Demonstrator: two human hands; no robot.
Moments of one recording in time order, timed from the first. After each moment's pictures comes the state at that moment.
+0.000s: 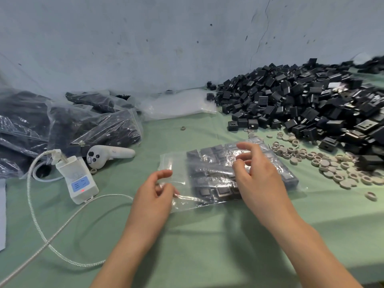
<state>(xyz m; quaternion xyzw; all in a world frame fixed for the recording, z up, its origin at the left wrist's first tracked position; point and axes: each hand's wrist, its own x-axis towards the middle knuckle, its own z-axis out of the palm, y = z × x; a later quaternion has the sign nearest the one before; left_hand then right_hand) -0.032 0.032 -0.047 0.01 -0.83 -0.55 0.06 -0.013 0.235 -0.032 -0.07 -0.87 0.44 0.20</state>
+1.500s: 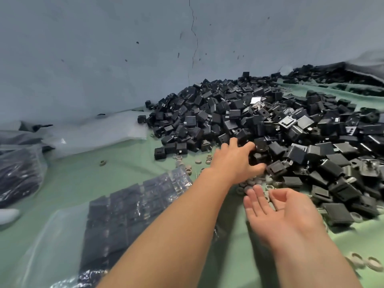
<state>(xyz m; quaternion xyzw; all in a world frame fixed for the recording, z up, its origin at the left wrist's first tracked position) -0.166 0.399 -0.057 -0.40 -0.91 -0.10 0.01 -0.018 0.407 -0.036 -0.38 -0.11 0.90 0.18</state>
